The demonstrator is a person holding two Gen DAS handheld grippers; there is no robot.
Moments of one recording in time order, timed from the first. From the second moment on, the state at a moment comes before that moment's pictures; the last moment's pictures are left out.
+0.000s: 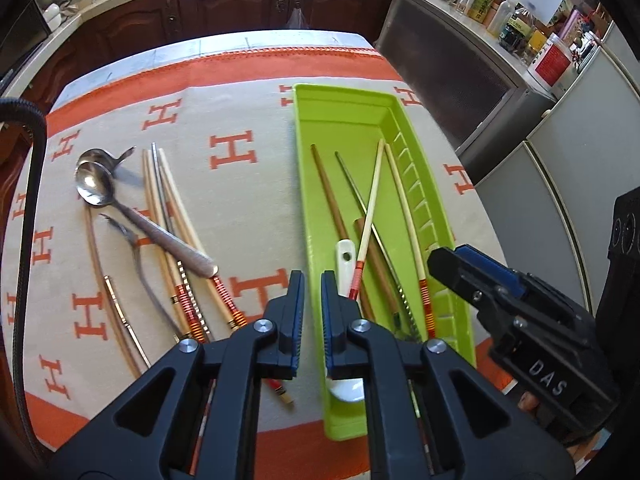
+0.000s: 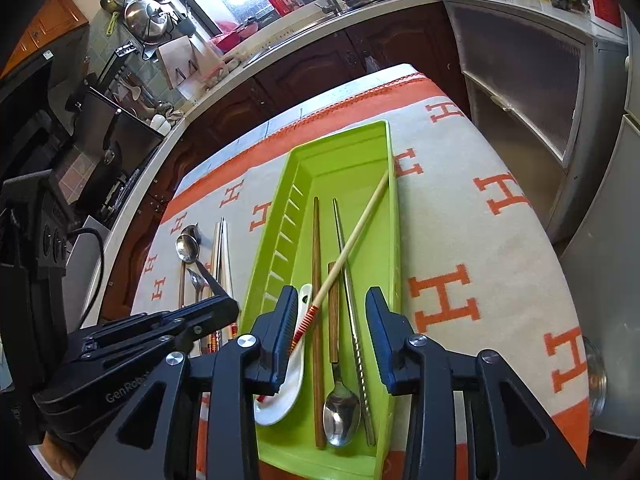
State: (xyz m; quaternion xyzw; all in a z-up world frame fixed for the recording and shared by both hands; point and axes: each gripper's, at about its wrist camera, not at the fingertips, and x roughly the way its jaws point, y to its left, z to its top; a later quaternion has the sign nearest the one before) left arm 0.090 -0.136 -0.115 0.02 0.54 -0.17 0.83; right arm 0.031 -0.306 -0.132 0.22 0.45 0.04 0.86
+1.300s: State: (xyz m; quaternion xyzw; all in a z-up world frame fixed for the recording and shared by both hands) left arm 0.062 0.096 -0.072 -0.06 0.45 -0.05 0.89; right arm 0.061 -0.126 -0.090 0.10 0.47 0.16 0.86
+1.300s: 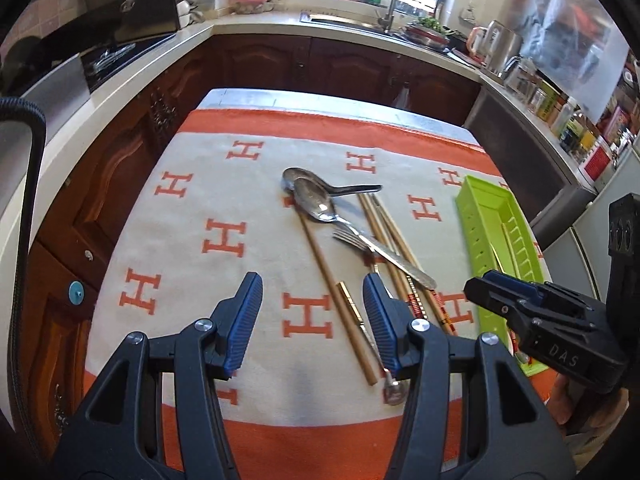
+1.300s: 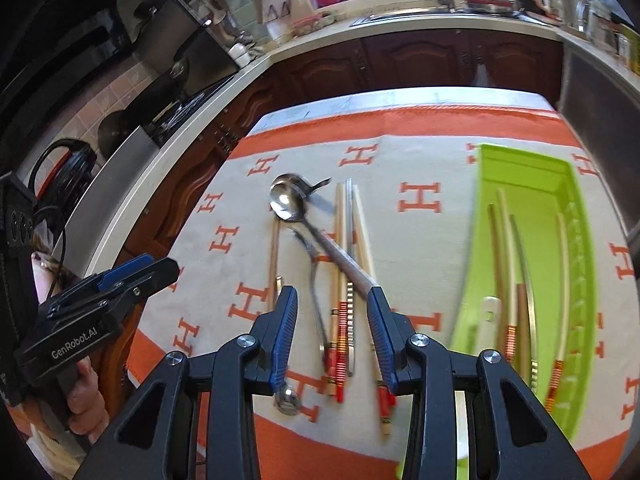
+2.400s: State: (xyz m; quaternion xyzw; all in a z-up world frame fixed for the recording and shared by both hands) left arm 0.107 0.119 -0.166 -0.11 0.53 -0.06 0.84; right arm 0.064 -0.016 -0.182 -0.10 0.51 0.21 0.83
